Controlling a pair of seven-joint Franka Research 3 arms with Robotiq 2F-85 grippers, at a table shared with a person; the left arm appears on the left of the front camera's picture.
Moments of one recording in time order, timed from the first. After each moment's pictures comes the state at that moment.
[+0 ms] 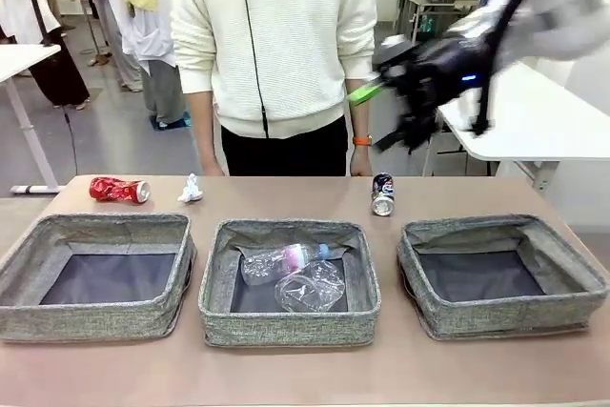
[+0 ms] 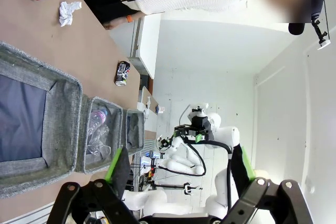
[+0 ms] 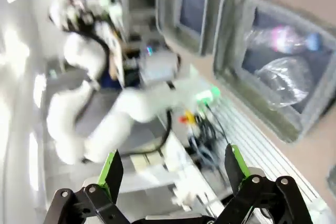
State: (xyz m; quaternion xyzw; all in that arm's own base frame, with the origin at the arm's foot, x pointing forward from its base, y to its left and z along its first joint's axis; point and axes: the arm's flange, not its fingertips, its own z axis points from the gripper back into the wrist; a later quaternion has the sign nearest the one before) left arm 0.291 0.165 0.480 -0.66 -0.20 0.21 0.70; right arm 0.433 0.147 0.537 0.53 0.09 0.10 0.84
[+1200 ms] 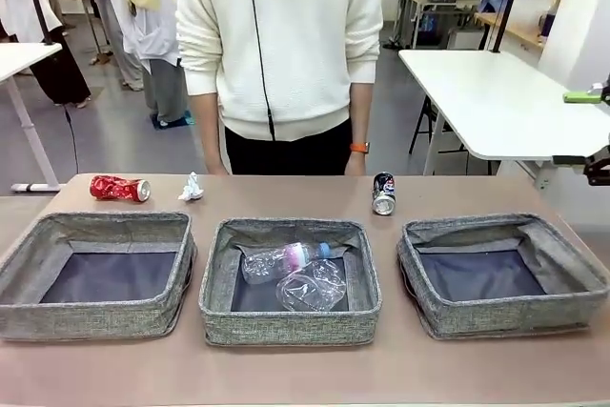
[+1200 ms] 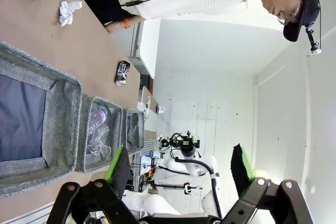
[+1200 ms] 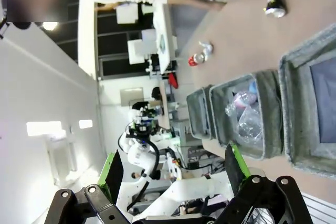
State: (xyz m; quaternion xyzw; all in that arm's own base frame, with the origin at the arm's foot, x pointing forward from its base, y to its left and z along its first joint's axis) left arm 0.291 0.165 0.479 -0.66 -0.20 0.21 0.70; right arm 0.314 -0.088 0.488 0.62 -0.13 -0.18 0.75
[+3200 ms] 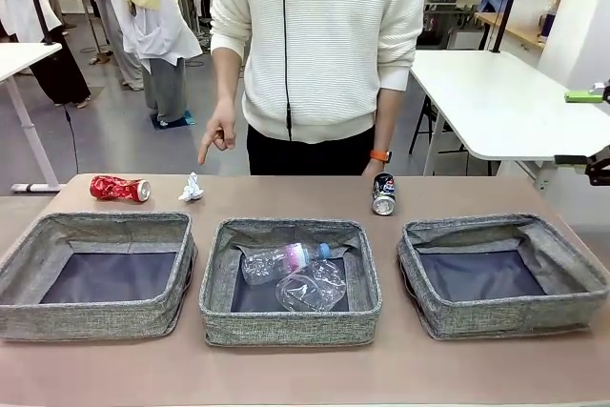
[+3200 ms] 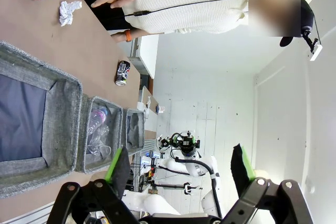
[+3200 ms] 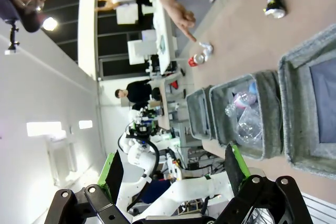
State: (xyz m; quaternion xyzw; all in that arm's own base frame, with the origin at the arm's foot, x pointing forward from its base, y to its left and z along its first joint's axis) left arm 0.291 0.165 0.479 -0.66 -0.20 0.21 0.70; right arm 0.313 -0.090 0.488 0.62 -0.13 -0.18 0.75
